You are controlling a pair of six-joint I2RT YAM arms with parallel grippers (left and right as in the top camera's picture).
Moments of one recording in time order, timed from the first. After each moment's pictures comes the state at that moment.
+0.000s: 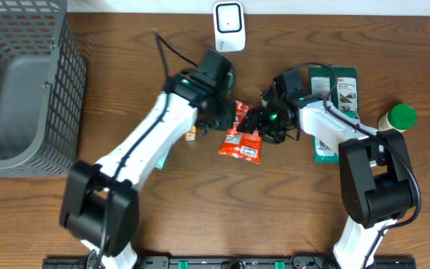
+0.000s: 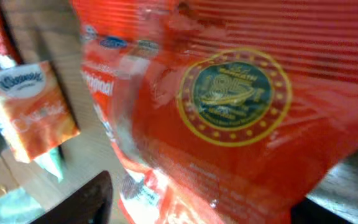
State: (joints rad) left arm -0.53 1.84 1.49 -0.90 0.23 -0.37; right arm 0.29 1.97 1.18 -0.48 -0.57 0.54
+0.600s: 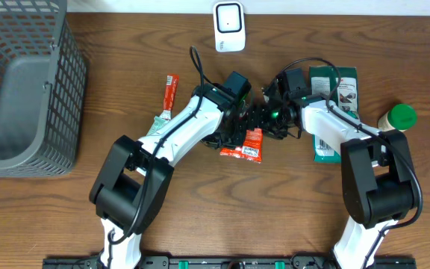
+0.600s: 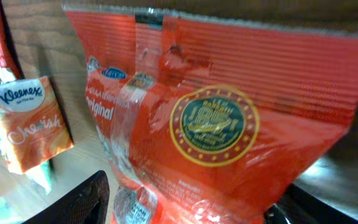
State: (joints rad) left arm -0.61 2.01 1.48 -0.93 0.23 -0.38; right arm 0.28 1.96 1.18 -0.45 -0.52 0.50
